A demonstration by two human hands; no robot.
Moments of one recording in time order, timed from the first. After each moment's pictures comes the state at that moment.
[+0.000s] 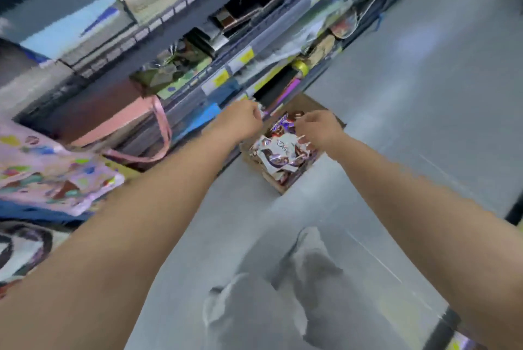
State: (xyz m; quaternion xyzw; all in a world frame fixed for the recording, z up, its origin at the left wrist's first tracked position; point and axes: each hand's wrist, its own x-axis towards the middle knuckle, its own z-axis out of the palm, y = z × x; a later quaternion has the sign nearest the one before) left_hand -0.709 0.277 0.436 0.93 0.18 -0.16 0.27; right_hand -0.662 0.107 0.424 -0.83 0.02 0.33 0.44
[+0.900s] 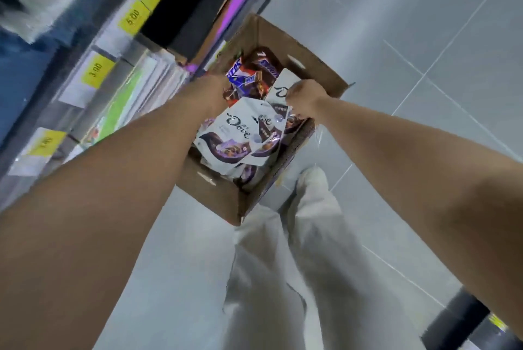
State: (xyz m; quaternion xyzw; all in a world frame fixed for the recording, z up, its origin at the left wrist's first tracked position) left_hand -0.430 0.260 0.008 0.91 0.10 -0.36 0.15; right_hand -0.386 0.070 0.000 -0.83 0.12 0.45 0.32
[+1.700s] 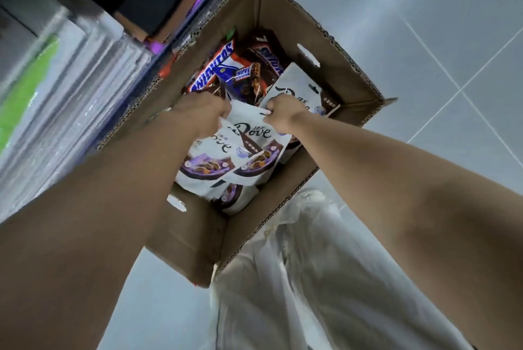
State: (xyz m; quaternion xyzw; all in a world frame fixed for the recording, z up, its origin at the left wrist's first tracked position) left_hand -0.427 0.259 -0.144 0.90 0.00 -0.42 0.10; right_hand -0.365 0.092 -0.157 -0.85 -0.14 0.50 0.07
